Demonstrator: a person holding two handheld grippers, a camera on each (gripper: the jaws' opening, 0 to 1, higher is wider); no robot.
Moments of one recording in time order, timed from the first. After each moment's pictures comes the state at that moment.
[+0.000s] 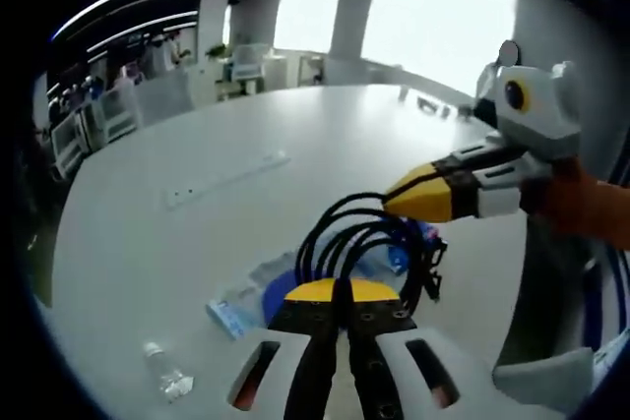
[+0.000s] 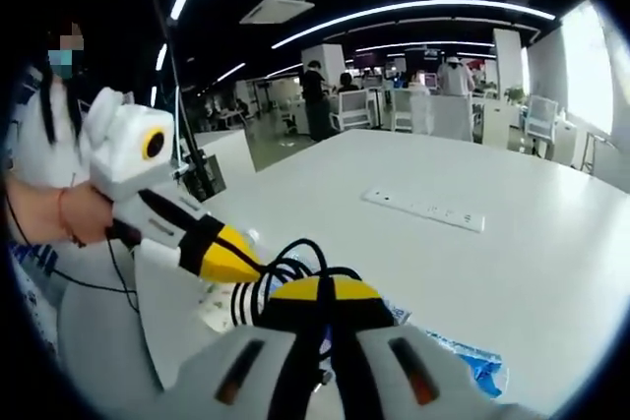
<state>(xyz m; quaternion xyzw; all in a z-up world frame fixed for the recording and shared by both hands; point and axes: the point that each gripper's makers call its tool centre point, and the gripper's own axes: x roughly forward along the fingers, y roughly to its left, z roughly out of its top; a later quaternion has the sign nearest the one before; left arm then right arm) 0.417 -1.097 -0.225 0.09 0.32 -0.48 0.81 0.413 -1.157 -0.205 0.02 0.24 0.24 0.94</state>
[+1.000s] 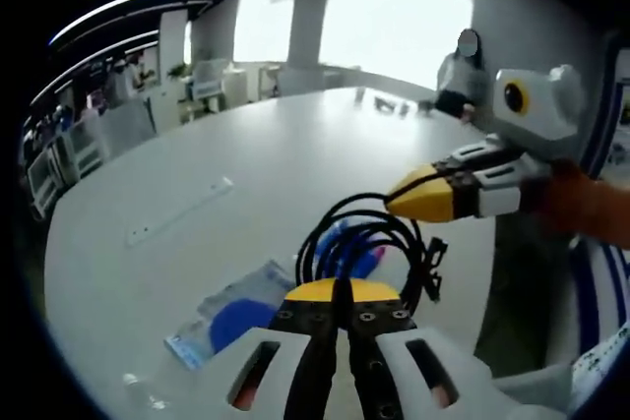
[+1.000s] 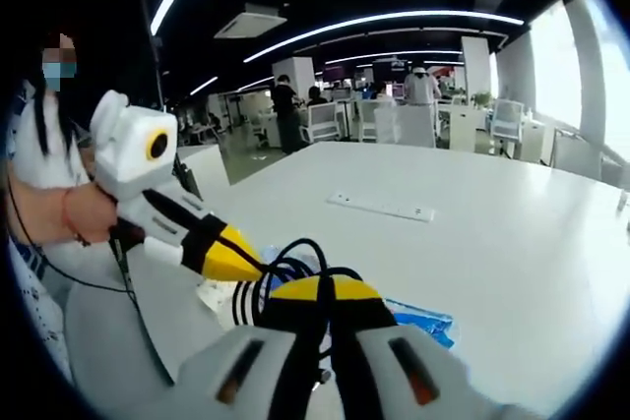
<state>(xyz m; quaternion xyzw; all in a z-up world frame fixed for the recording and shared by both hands) 0.367 -1.158 -0.204 0.11 0.29 -0.54 0.78 0.352 -1.216 -0.183 0.03 0.22 0.17 0.96</state>
